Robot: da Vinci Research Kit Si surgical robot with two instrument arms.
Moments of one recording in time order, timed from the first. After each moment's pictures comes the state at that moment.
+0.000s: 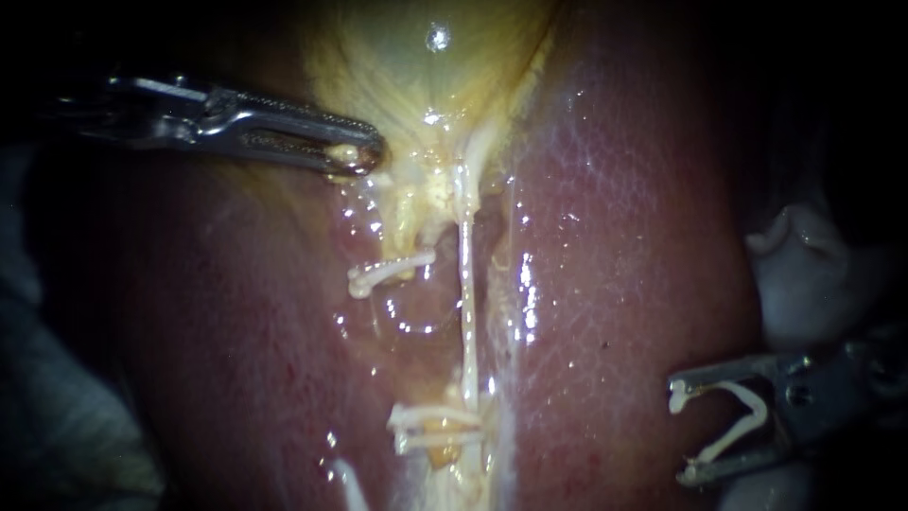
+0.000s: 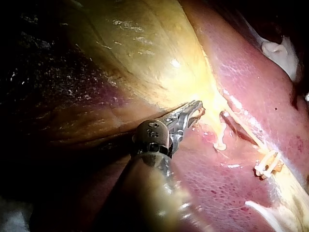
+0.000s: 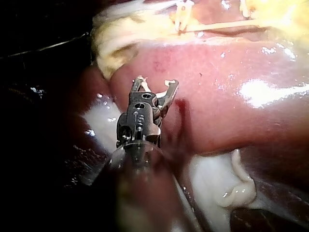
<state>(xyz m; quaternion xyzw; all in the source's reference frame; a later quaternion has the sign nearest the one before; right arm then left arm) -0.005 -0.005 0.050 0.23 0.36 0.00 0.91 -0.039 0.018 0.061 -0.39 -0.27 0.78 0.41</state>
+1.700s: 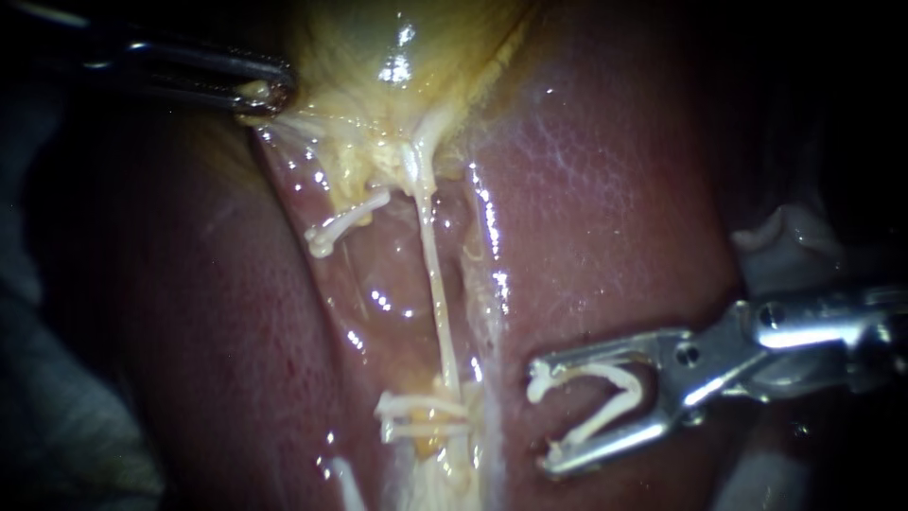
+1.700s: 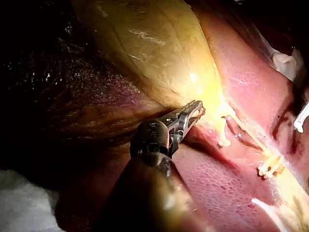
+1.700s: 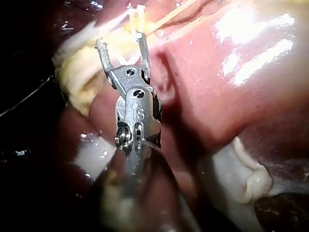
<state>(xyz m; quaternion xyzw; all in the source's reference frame) 0.004 -0.003 0.054 0.35 0.51 0.15 0.77 -0.032 0.022 0.054 -0.39 -0.25 0.77 0.43</state>
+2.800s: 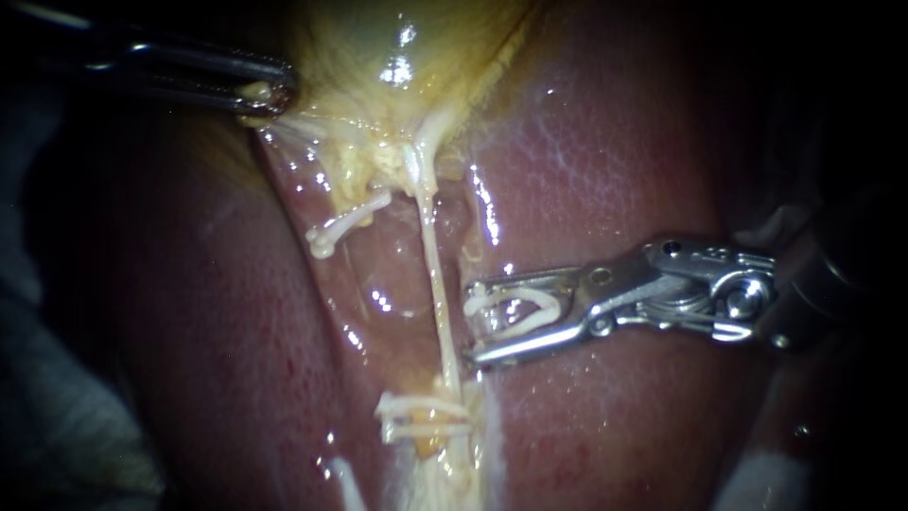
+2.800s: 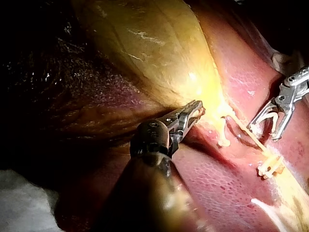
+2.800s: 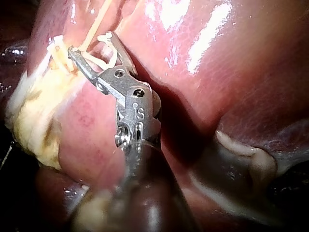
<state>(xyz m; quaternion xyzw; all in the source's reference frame) 0.008 0.000 0.066 0.38 0.52 0.26 0.72 -0.032 0.022 0.054 -0.39 -0.25 0.77 0.44</state>
